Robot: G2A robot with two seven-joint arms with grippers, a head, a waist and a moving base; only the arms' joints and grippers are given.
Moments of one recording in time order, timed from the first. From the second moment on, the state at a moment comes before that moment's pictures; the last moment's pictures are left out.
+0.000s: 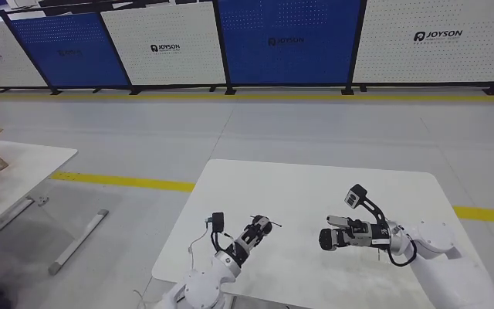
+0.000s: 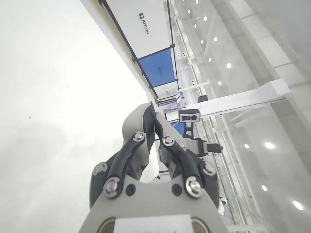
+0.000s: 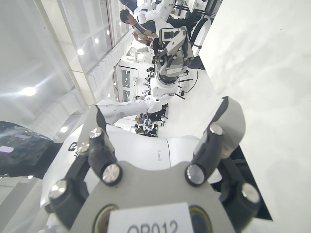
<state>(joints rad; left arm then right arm) 1.67 -1.15 -1.14 -1.87 -0.15 -0.01 -0.02 -0.94 -1.09 0.97 -1.19 0.66 -0.14 1.35</state>
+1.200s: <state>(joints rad) 1.66 -1.16 -1.17 -1.94 -0.34 -0.10 -0.08 -0.94 -1.09 0.97 -1.19 0.66 -0.14 1.35</state>
